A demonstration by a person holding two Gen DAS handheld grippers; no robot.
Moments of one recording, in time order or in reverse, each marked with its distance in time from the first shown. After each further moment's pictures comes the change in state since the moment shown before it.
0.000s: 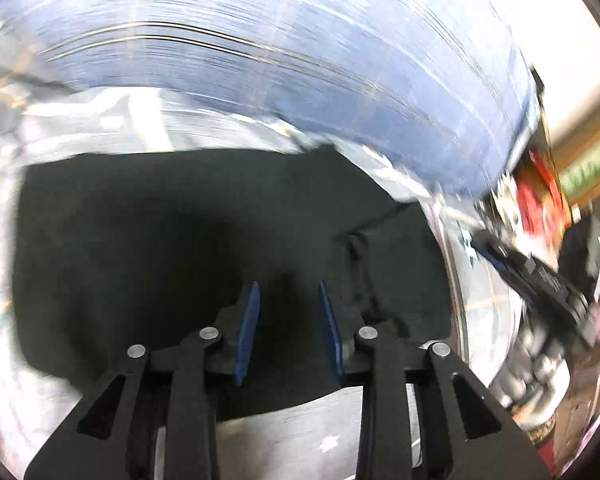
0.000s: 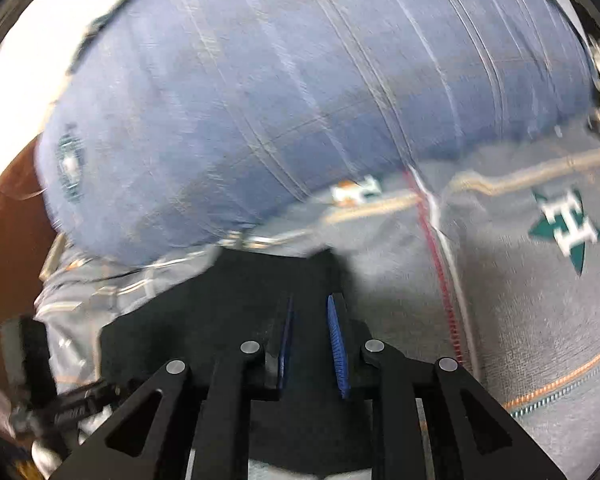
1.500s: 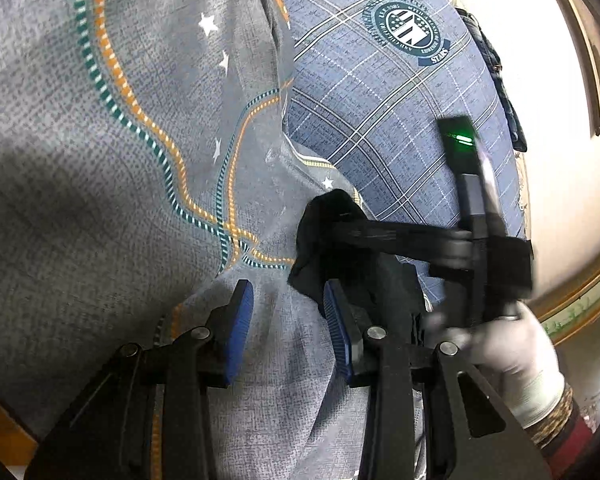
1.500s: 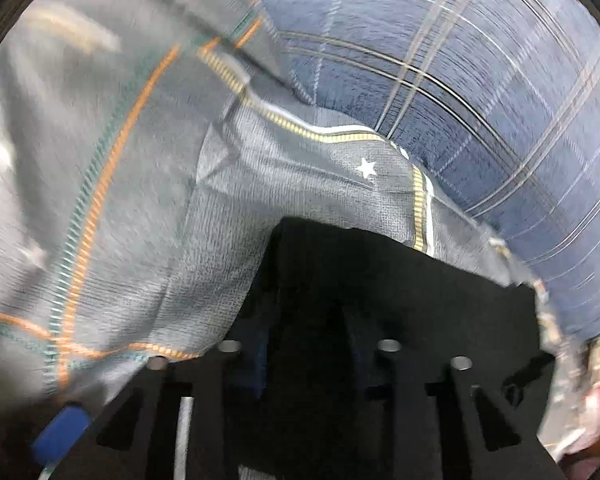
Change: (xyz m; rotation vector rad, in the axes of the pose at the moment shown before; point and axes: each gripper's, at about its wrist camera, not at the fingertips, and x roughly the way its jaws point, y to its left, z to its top) left arm -0.065 0.180 -0.094 -0.389 -0.364 -0.127; right arm 0.208 0.336 -0.094 -0.634 0.373 -0.348
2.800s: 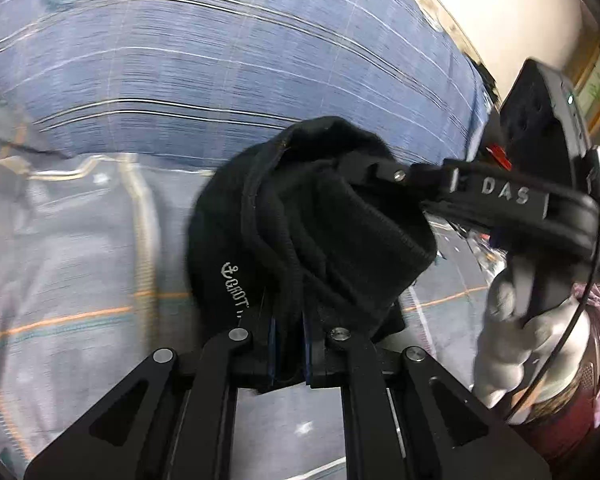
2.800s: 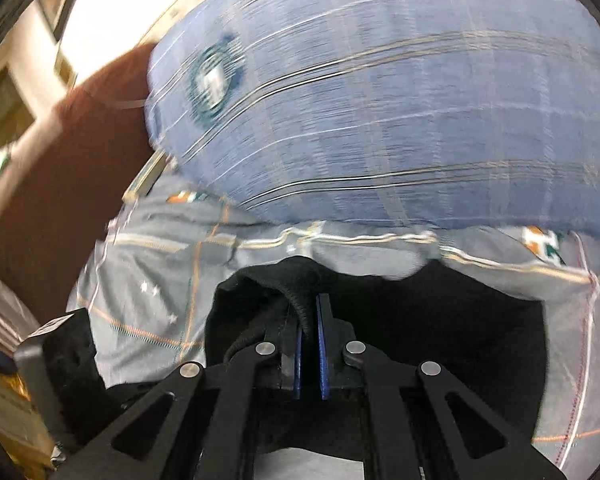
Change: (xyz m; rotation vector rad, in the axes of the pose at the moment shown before) left arm 0.093 -0.247 -0.013 0.552 0.310 -0.008; right arm -0.107 -0.255 -0.089 0.389 -0.340 0.497
